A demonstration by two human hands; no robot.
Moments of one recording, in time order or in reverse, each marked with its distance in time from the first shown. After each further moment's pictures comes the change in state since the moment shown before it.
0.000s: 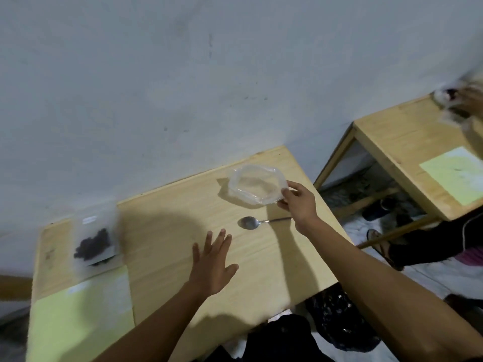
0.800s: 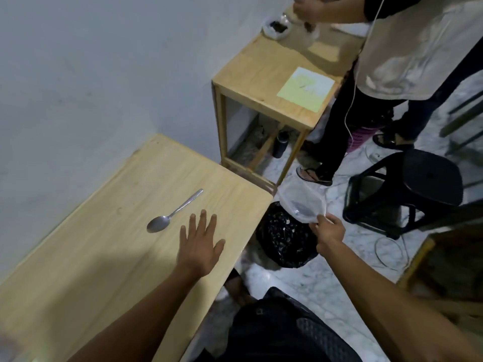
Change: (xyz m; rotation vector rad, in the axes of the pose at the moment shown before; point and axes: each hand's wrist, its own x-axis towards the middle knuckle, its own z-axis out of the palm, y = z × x) left_hand 0.044 0.108 0.048 0.290 0.041 0.548; right_hand -0.139 0.150 -0.245 0.491 1.046 0.359
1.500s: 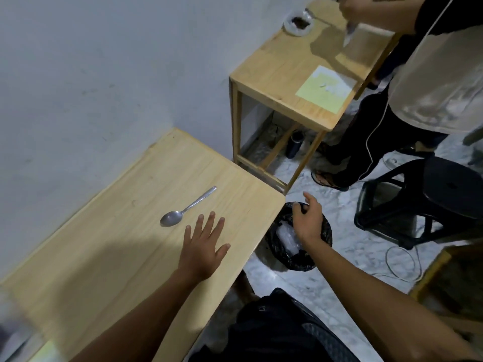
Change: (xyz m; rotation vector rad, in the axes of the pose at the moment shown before) left_hand -0.016 -0.017 -0.012 -0.039 -0.047 0.022; right_hand -0.057 0.002 0.060 -0.576 -0.310 -0.570
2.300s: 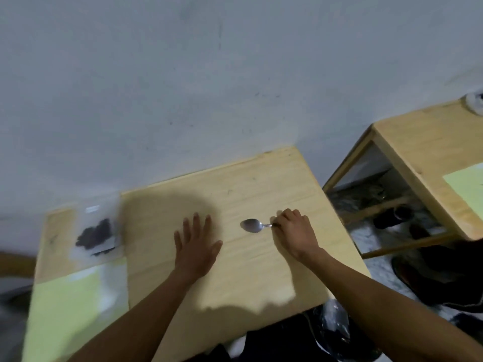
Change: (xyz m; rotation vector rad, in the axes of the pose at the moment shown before) left_hand -0.078 -0.099 -0.014 -0.279 0.031 -0.861; right_hand -0.019 -0.105 0.173 -0.868 -0.685 -1.218
